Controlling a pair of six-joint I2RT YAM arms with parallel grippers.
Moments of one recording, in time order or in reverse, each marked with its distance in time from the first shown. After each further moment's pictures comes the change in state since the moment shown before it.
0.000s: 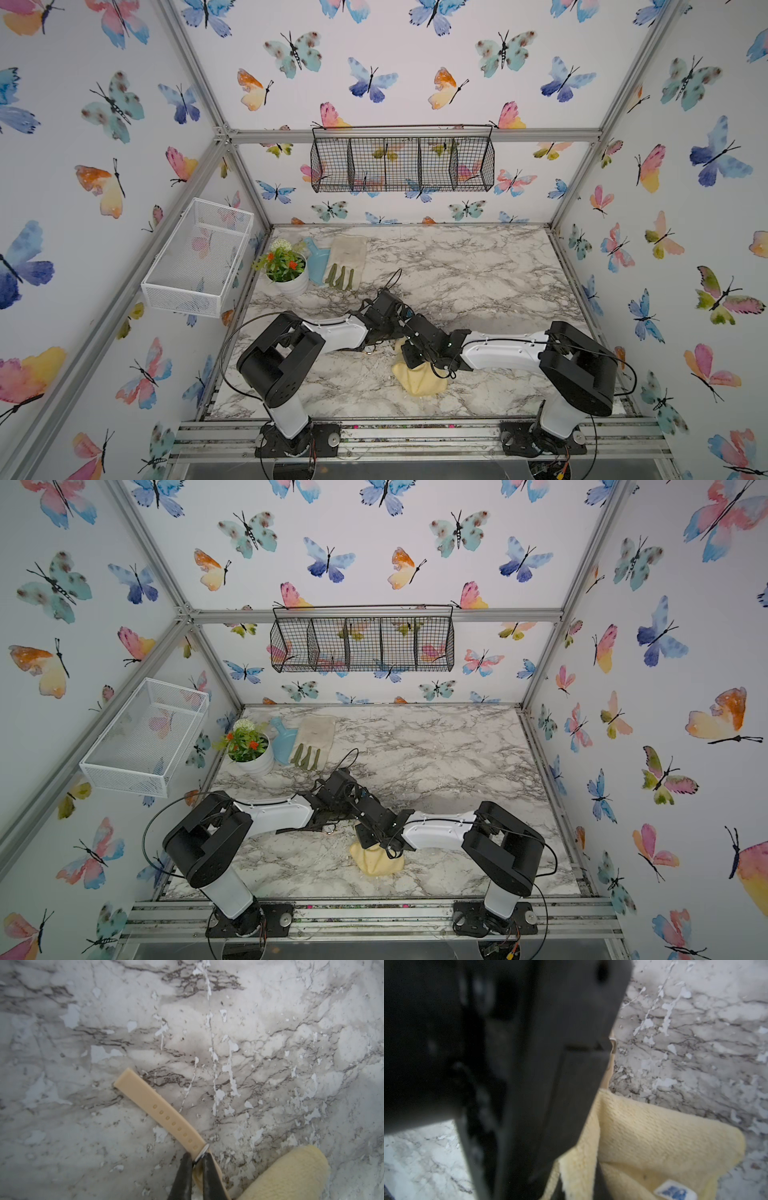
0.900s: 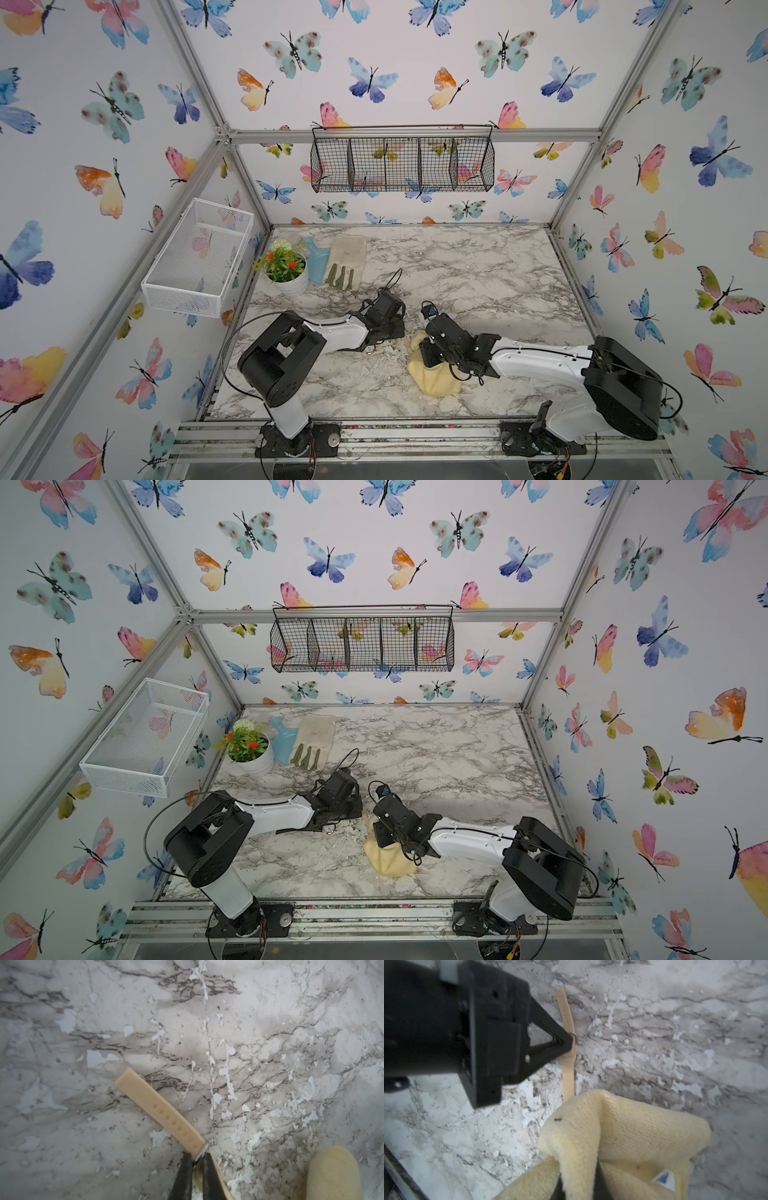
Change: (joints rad) left arm 0.001 0.006 -0.003 0.014 -0.003 -0.003; right arm -0.051 -0.191 -0.122 0.002 0.000 0.019
